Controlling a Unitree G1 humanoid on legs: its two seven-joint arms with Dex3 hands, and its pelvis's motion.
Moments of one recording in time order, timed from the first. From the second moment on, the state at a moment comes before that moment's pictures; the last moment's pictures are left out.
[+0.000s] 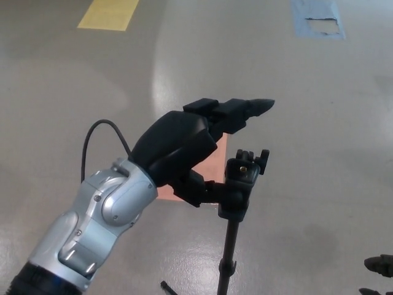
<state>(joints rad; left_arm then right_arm) -0.50 0.34 -0.36 0.09 0.51 -0.28 -0.17 -0.47 -0.46 0.15 1.24 -0.27 -0.08 0.26</state>
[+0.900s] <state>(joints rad) -0.54 0.32 -0.38 0.15 0.49 -0.30 -0.17 -0.48 -0.47 0.13 1.24 -0.27 -0.08 0.29</state>
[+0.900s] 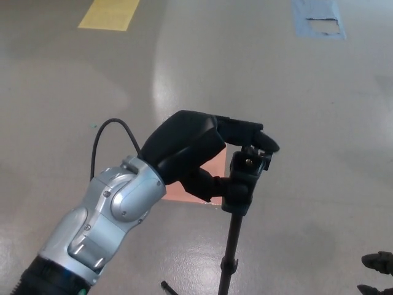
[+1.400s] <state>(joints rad) -0.55 0.32 -0.37 0.20 0.48 -0.34 -0.15 -0.49 -0.47 0.14 1.24 -0.27 -0.08 0.29</state>
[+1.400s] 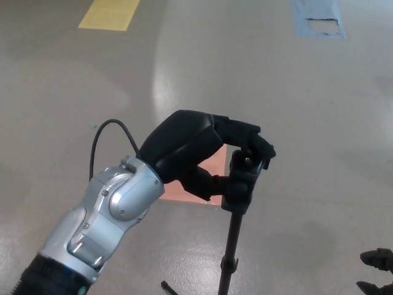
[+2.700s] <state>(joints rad) -0.55 0.12 -0.18 0.15 0.15 -0.01 -0.34 -0.52 -0.46 0.14 1.24 -0.27 -0.08 0.29</state>
